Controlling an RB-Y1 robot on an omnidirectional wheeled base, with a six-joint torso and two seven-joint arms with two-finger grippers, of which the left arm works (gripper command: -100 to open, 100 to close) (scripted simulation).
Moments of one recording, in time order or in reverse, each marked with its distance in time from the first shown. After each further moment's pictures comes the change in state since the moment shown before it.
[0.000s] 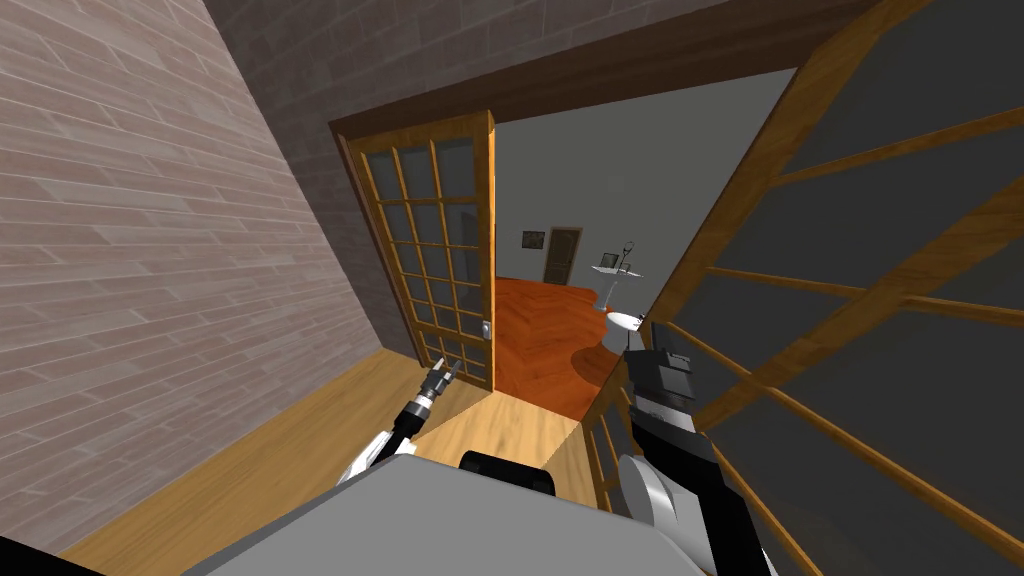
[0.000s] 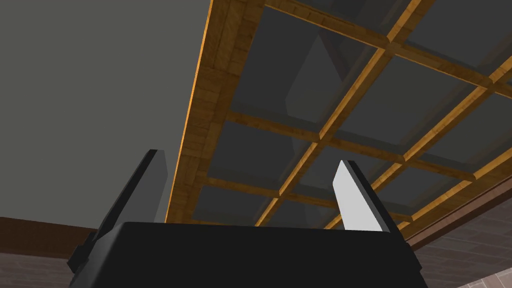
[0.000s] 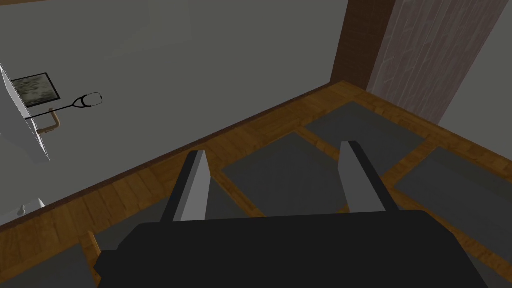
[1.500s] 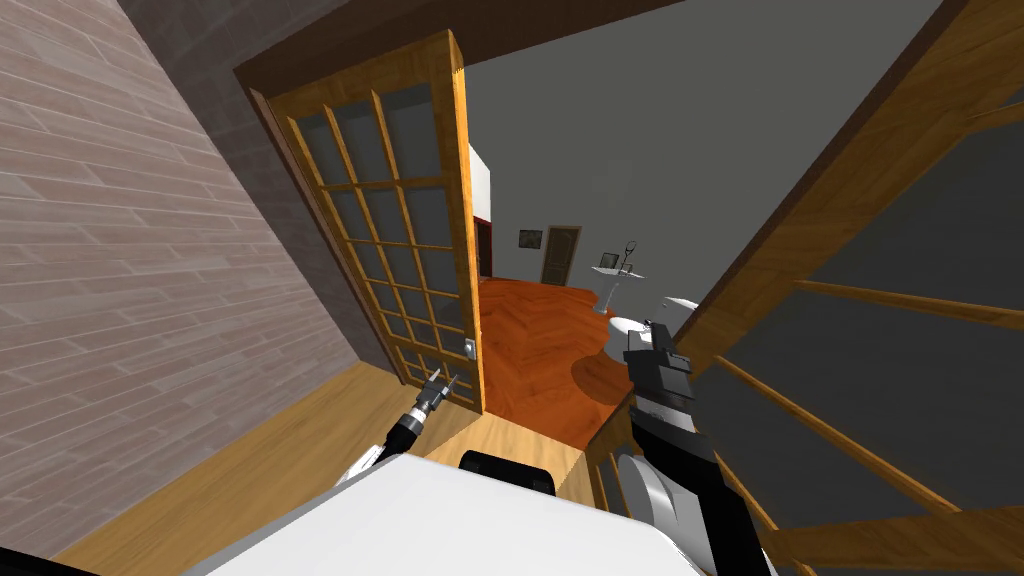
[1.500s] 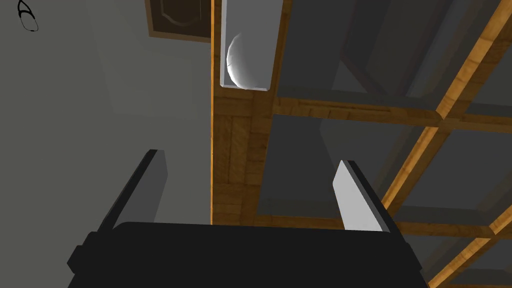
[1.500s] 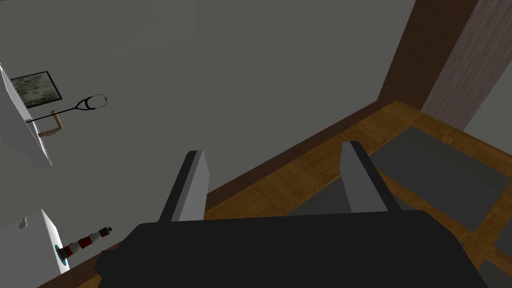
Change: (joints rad) arm -0.068 0.030 0.040 0.279 -0.075 -0.116 -0.216
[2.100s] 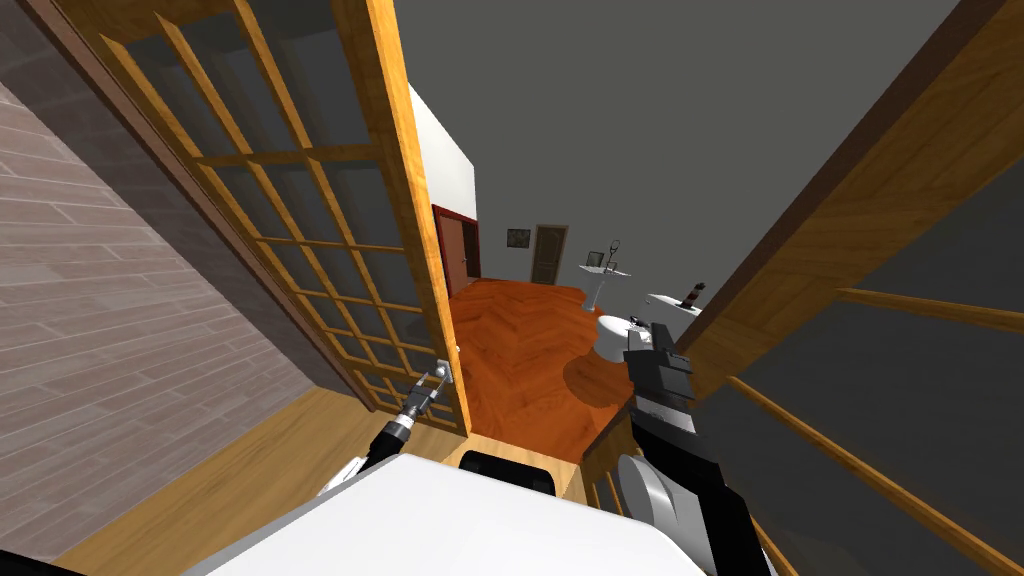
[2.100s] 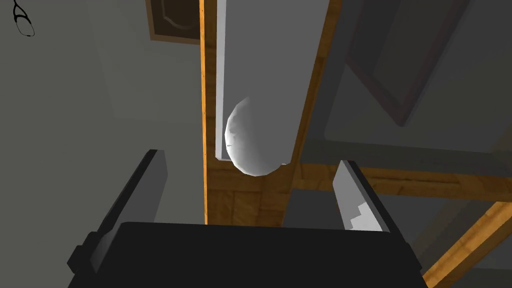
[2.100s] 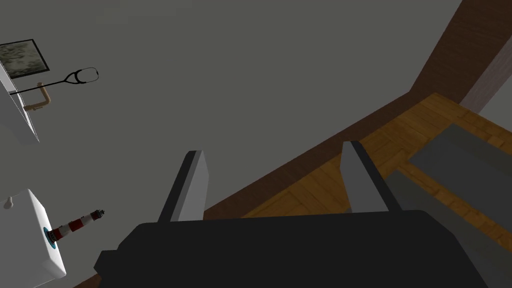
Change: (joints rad) arm 0.014 0.032 0.056 0.055 0.037 -0.045 0.000
